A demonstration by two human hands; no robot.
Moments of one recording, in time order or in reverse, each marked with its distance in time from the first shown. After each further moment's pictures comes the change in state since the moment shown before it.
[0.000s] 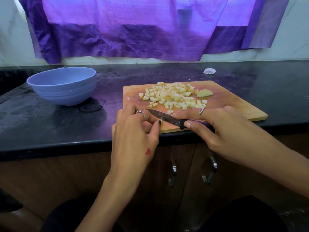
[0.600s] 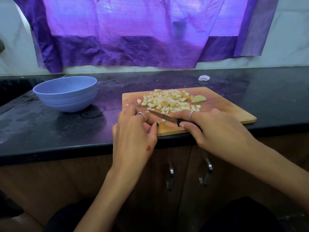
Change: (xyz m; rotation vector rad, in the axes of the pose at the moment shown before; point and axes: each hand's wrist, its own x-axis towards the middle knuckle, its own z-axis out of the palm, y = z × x) left_hand 0.007 0.001 0.003 0.117 -0.009 0.033; right_hand 0.002 0.004 0.003 -0.291 0.093 0.050
